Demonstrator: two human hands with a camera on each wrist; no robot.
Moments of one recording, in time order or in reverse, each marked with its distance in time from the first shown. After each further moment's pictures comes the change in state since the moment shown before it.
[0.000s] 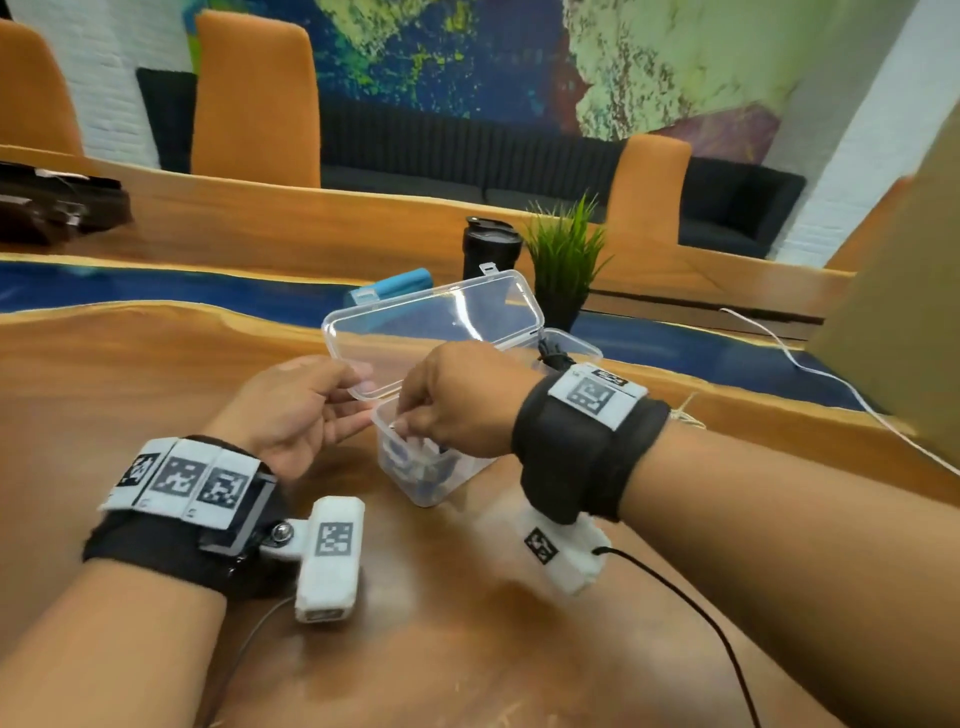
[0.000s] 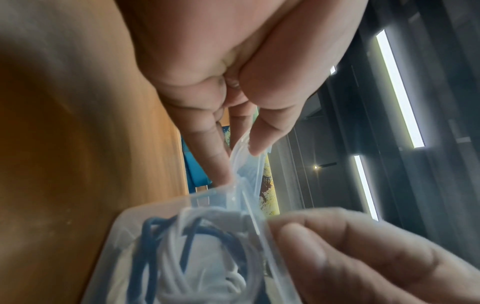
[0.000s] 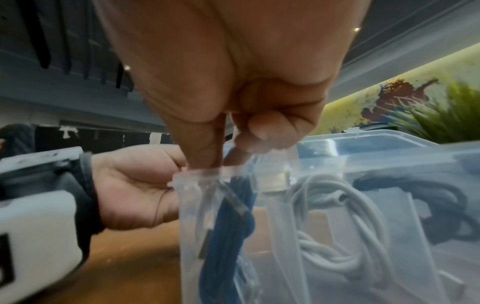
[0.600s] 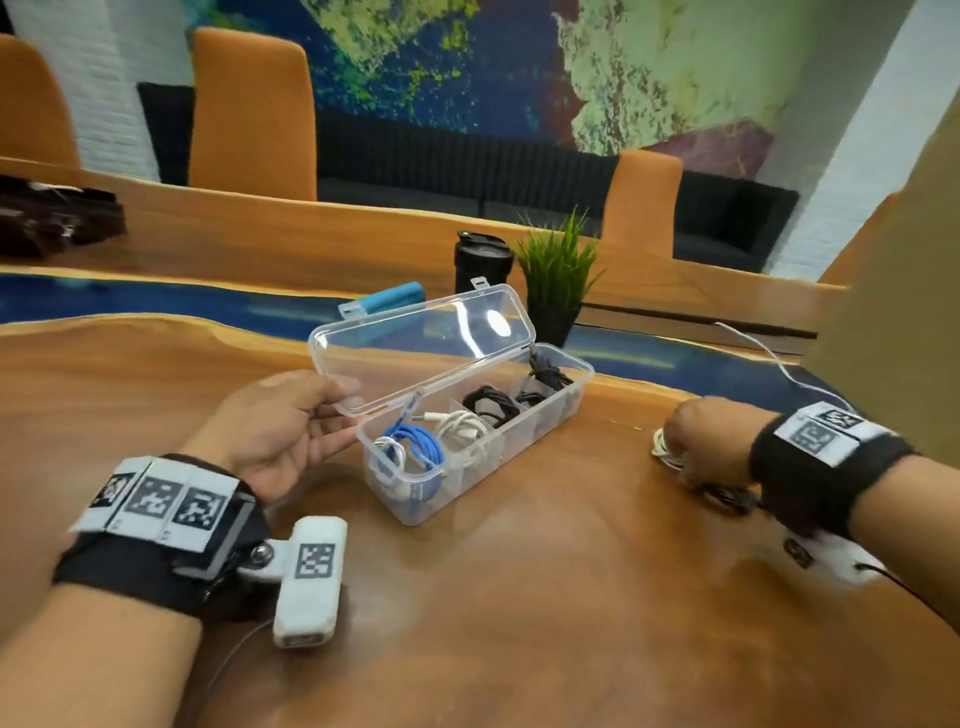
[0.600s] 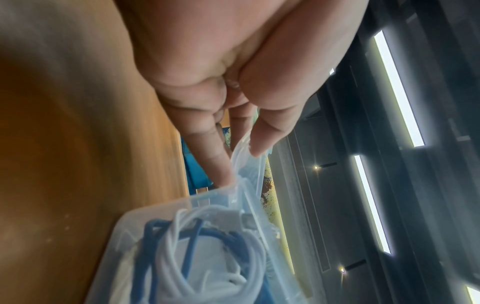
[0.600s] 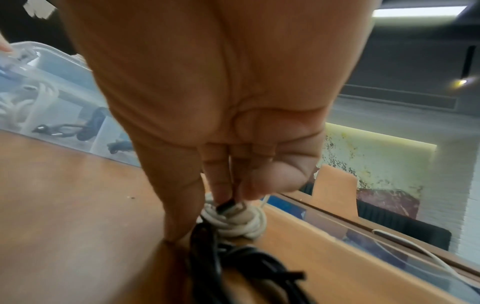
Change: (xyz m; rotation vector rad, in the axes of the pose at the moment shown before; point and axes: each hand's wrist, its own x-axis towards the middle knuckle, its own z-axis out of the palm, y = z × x) left_hand 0.001 0.002 -0.005 -0.035 0.031 -0.003; right_hand -0.087 0.189 -0.015 -0.615 -0.377 0.569
